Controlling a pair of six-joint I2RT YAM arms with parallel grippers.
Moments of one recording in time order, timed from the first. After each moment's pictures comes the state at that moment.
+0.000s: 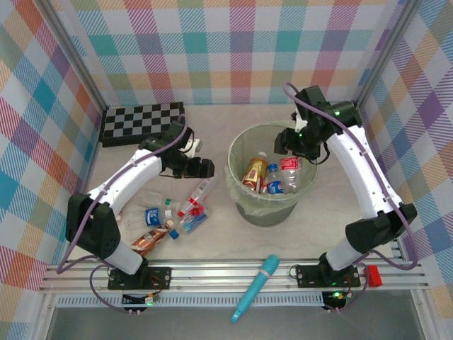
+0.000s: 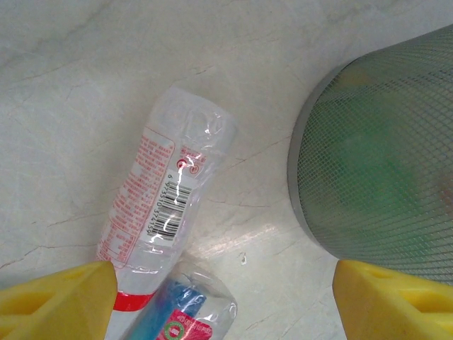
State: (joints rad) left arm -0.43 1.55 1.30 -0.88 0.27 -0.34; right arm 0.39 1.58 1.90 -1.50 -0.11 0.47
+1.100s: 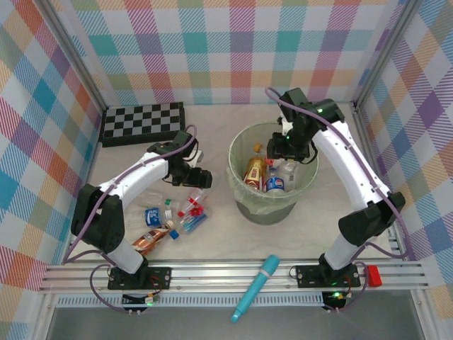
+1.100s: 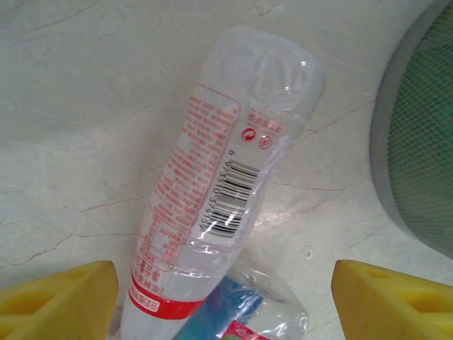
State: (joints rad) left arm -0.45 1.62 1.21 -0.87 0.17 -0.27; right arm 0.46 1.65 1.93 -1.51 -0.12 0.44
